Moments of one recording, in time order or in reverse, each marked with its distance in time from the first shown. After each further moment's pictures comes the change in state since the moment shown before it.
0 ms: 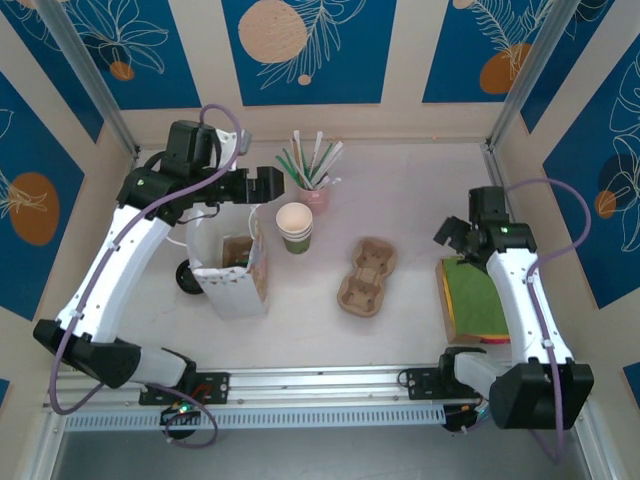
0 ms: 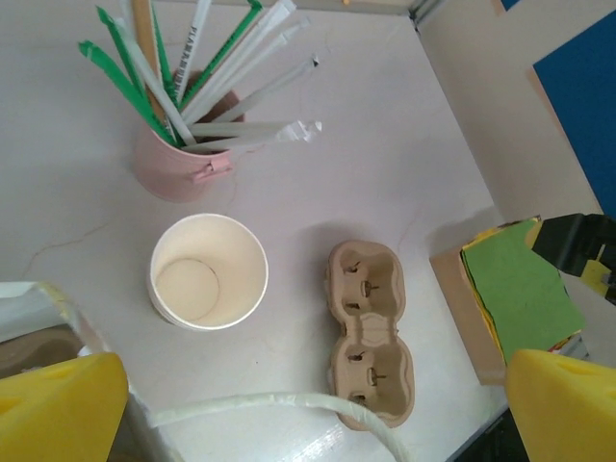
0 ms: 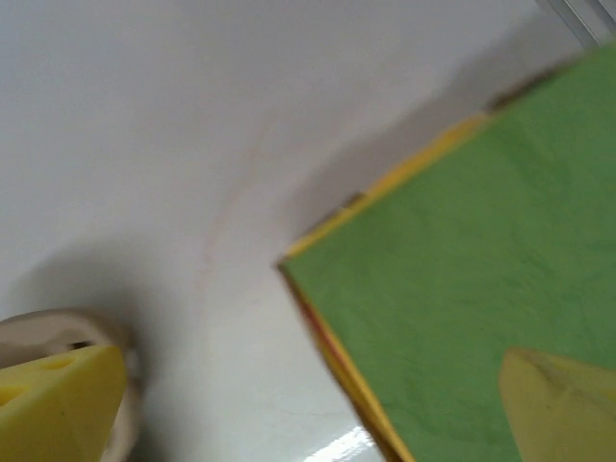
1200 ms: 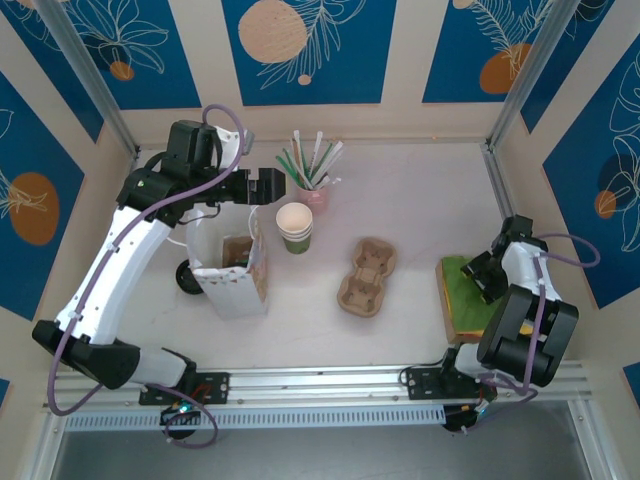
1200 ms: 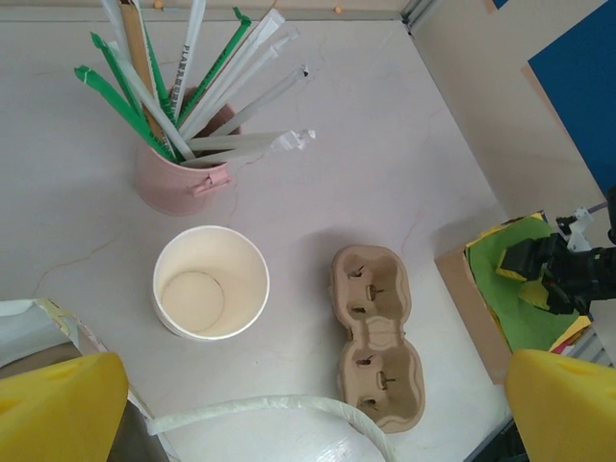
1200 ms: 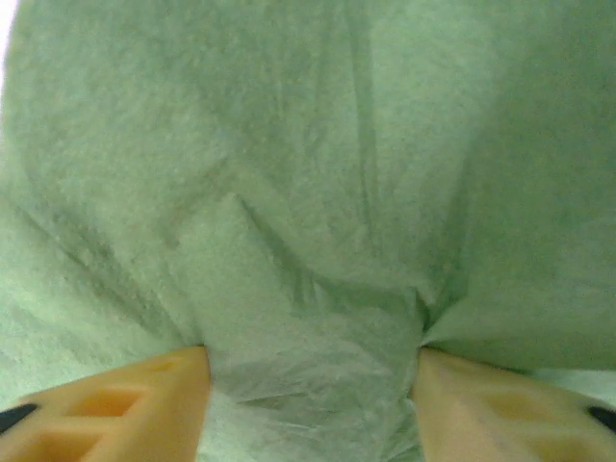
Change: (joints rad) left arm -0.009 -0.014 0.001 0.013 -0.017 0.041; right arm -0.355 0.251 -0.187 0.147 -0.196 0.042
